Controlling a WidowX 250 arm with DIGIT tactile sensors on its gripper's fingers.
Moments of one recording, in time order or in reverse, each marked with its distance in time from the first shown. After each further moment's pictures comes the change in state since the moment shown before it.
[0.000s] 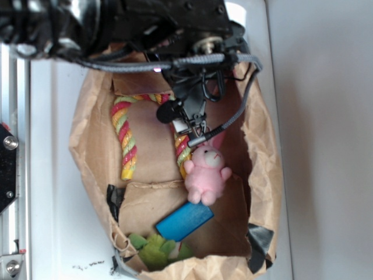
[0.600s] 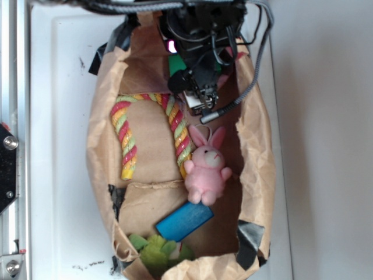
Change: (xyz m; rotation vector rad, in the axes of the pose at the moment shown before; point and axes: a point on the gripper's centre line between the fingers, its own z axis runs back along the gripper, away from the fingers) arm 0.021 0.022 -0.001 -0.085 -0.065 -0.010
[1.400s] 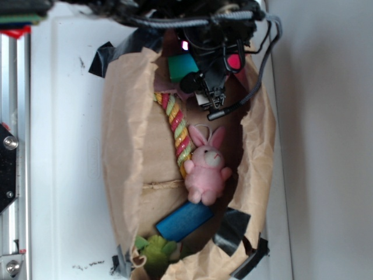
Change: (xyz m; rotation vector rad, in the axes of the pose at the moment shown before) arm 0.010 0.011 -0.033 0.110 -0.018 -0.060
